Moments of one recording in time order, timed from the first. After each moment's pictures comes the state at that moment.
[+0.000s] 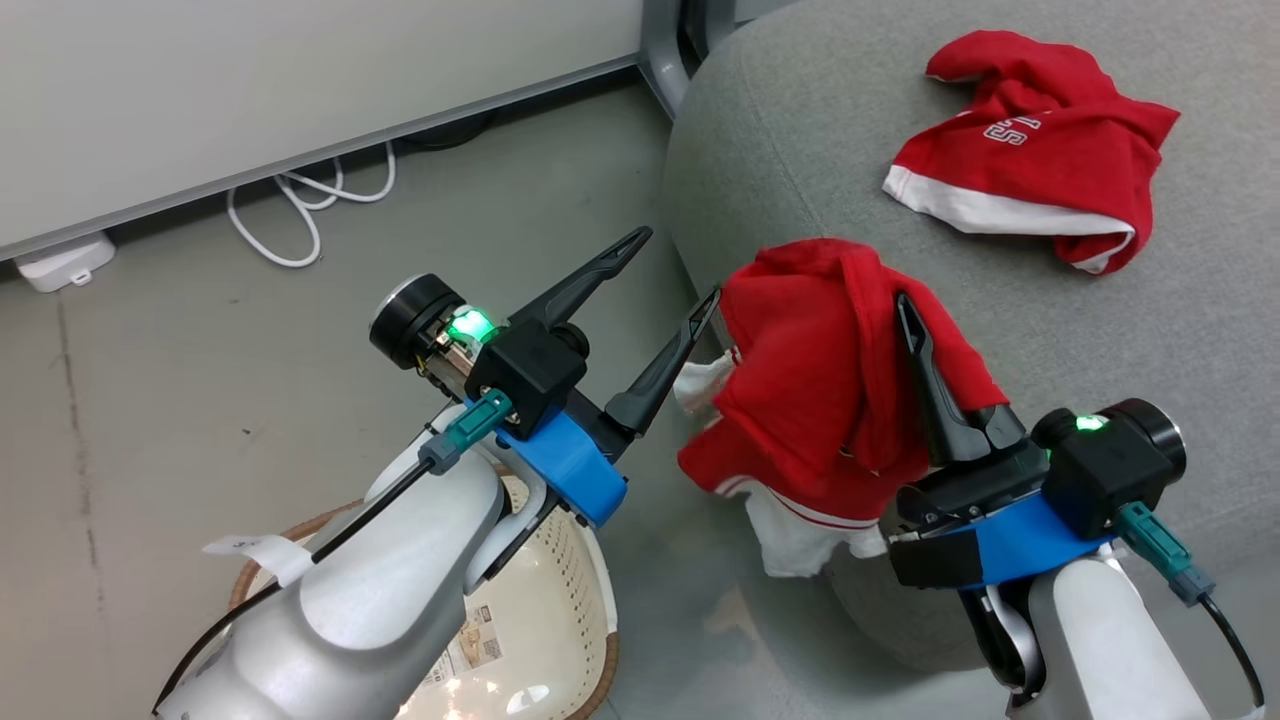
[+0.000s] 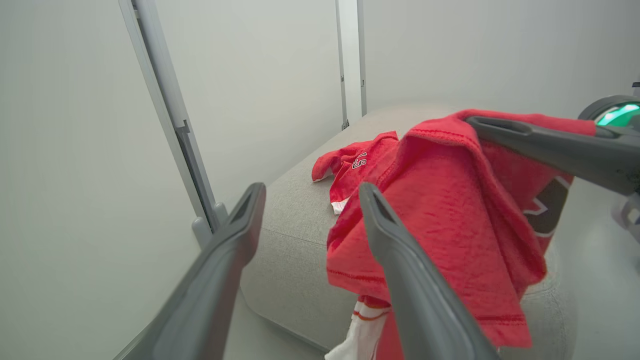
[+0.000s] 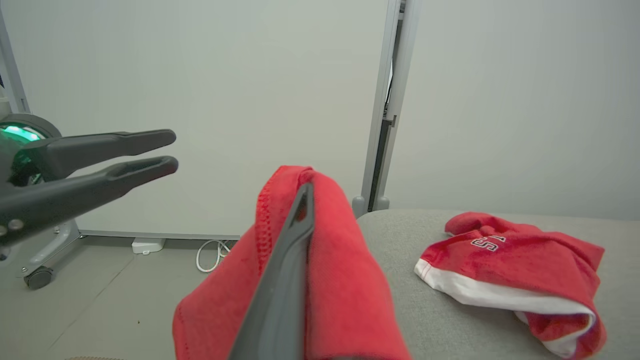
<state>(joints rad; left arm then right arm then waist) -0.71 0.25 -0.84 0.40 -0.41 -0.11 -0.26 -0.29 -0.06 0.16 0.11 0.06 0.13 -0.26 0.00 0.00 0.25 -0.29</state>
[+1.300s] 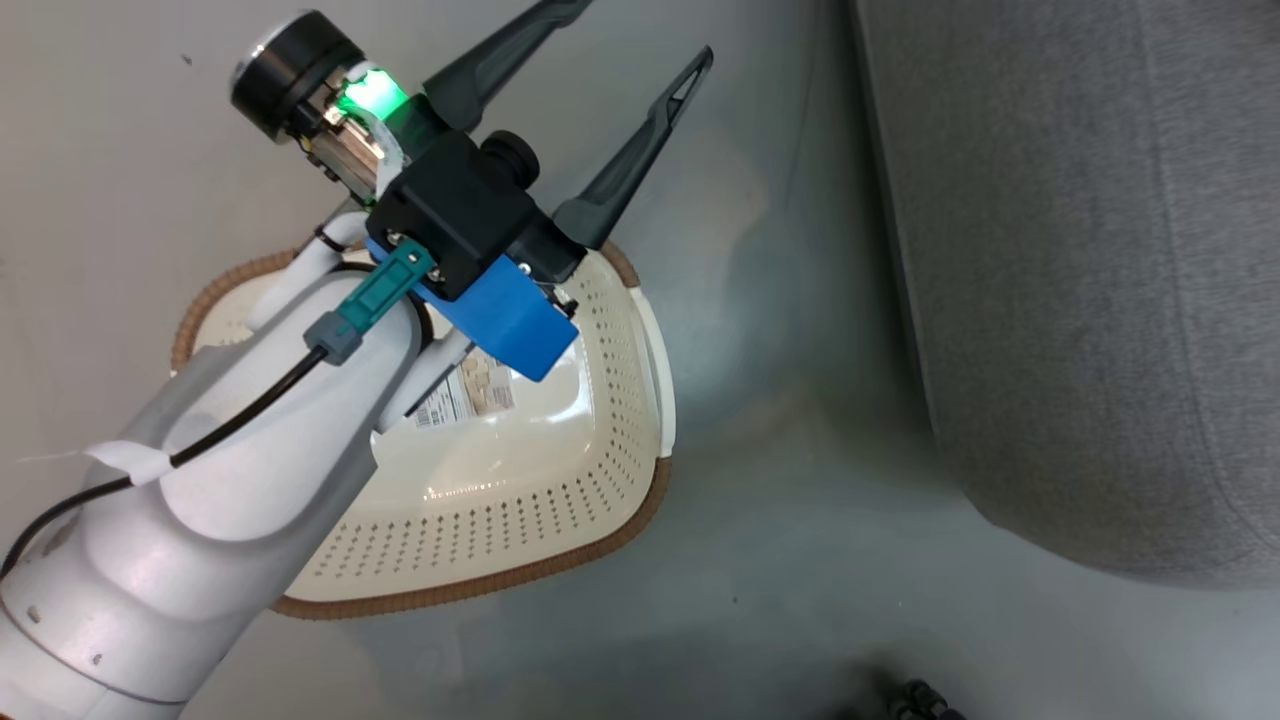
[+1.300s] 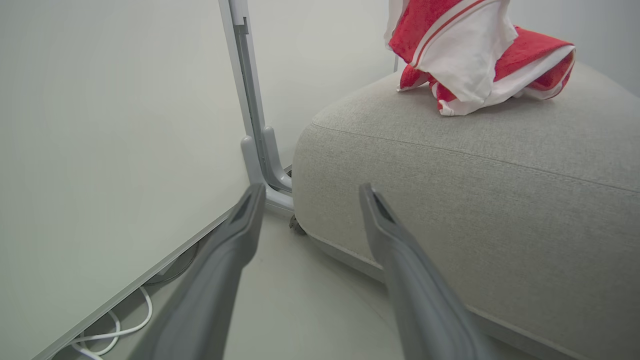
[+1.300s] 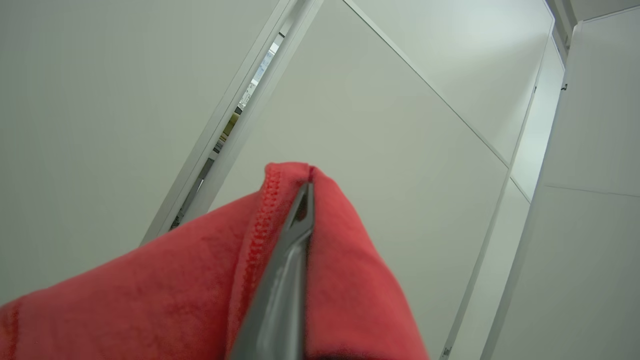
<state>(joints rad) -0.96 0.37 -0.81 0.22 -0.33 -0.10 -0.22 -1.15 -0.57 -0.38 0.16 0.05 0.13 -0.26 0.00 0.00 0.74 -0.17</state>
